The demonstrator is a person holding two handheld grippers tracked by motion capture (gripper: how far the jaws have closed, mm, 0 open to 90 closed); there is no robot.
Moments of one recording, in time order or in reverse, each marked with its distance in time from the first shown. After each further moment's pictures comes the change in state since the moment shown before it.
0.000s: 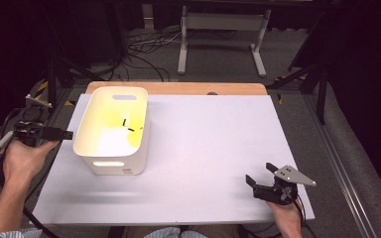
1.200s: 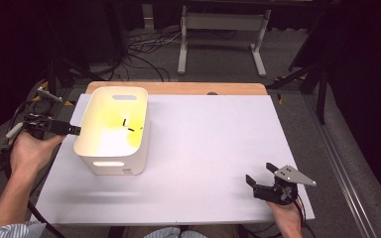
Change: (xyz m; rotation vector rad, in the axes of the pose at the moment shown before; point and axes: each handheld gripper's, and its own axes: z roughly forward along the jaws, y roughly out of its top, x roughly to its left) left arm -0.019 0.019 -0.004 0.023 -0.006 0.065; right arm 0.000 0.000 0.000 -0.003 -0.001 0.001
